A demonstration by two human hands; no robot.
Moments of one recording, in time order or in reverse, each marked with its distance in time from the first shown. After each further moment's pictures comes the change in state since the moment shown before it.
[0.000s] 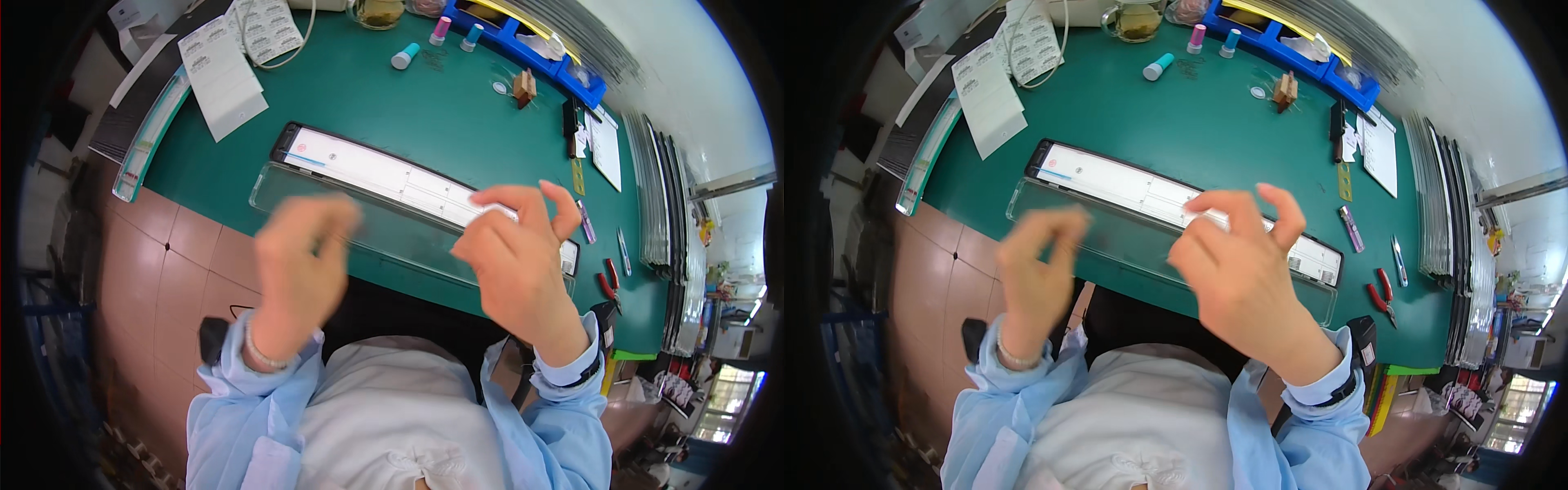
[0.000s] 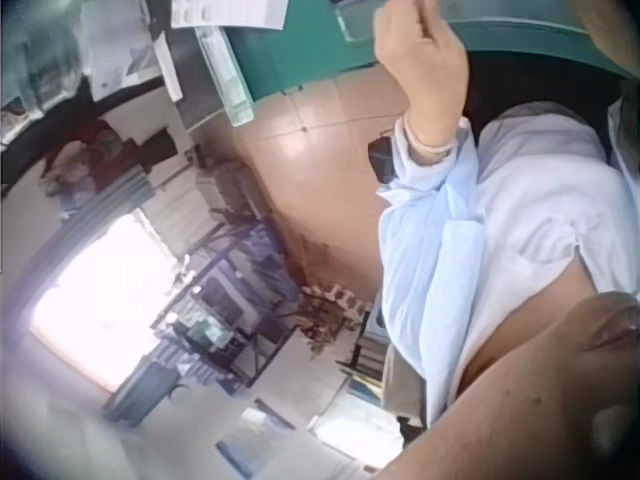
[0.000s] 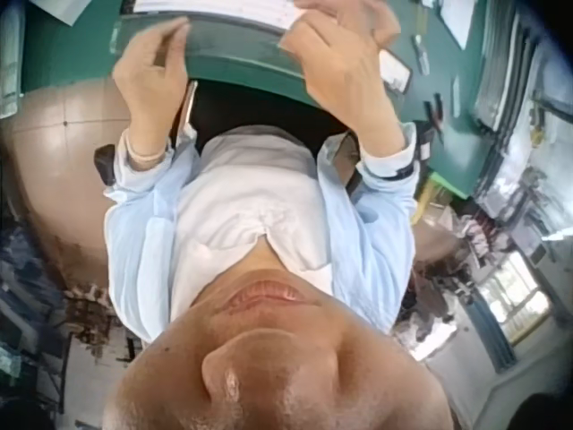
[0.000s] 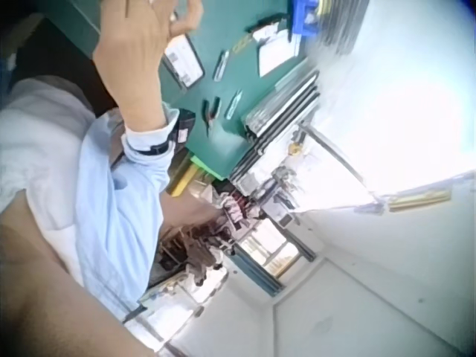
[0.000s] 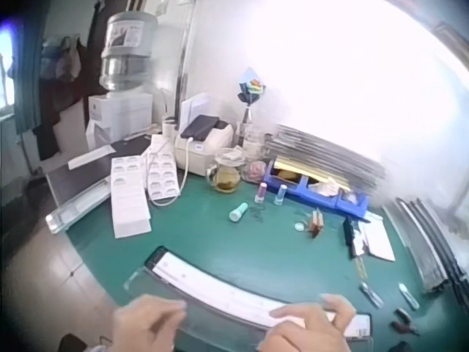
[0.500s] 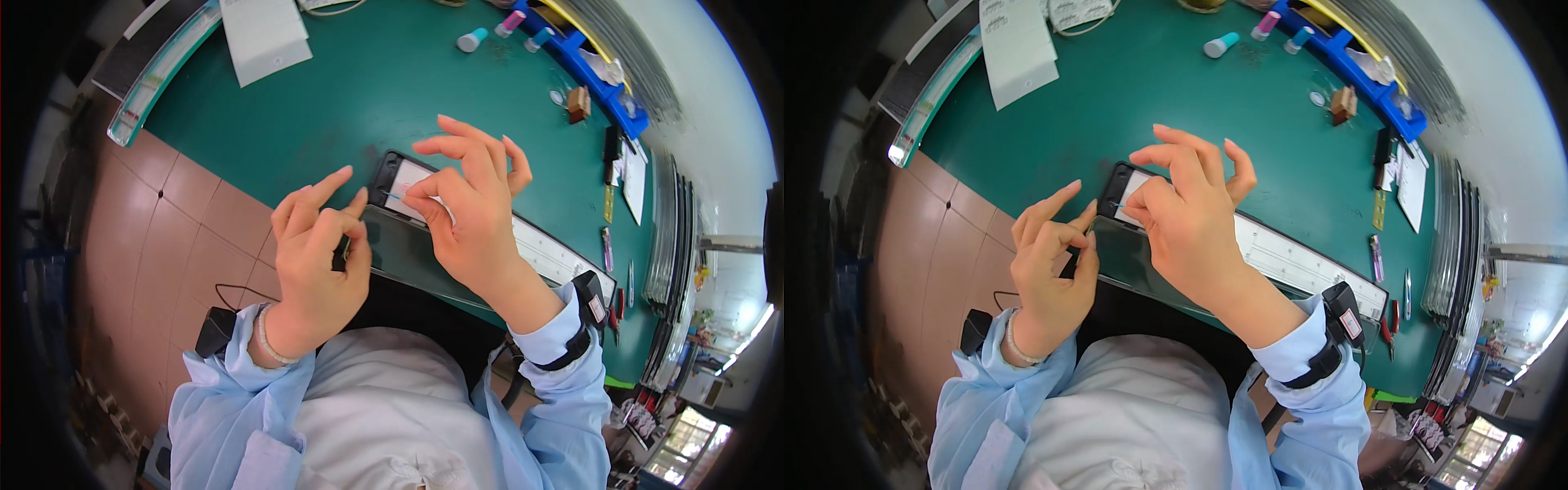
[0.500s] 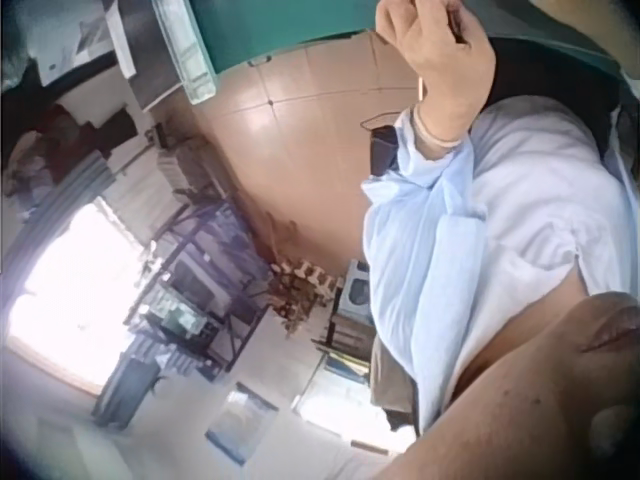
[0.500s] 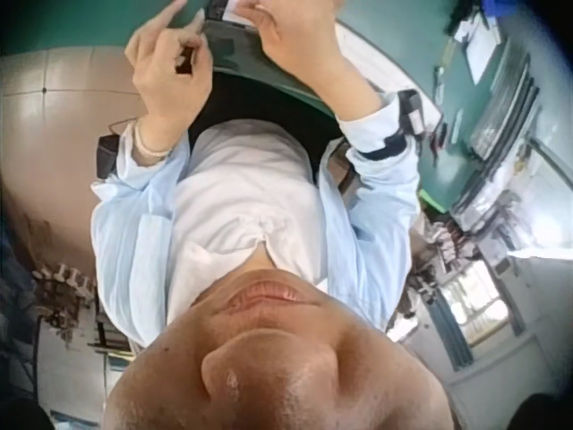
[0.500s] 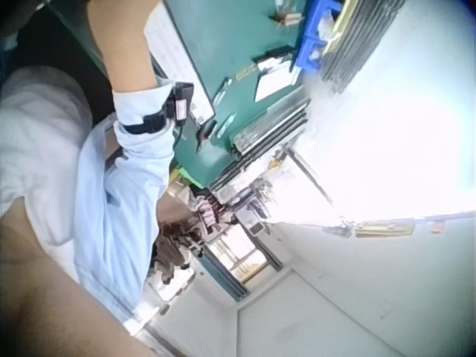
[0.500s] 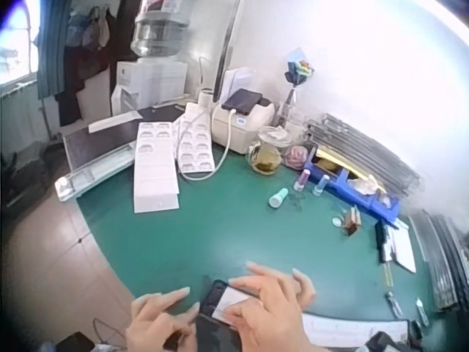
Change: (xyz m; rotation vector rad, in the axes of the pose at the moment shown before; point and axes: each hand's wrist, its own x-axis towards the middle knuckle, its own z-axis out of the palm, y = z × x) left_hand -0.036 -0.031 0.003 0.134 0.125 -0.054; right_hand 0.054 -0.013 0.097 0.330 0.097 0.008
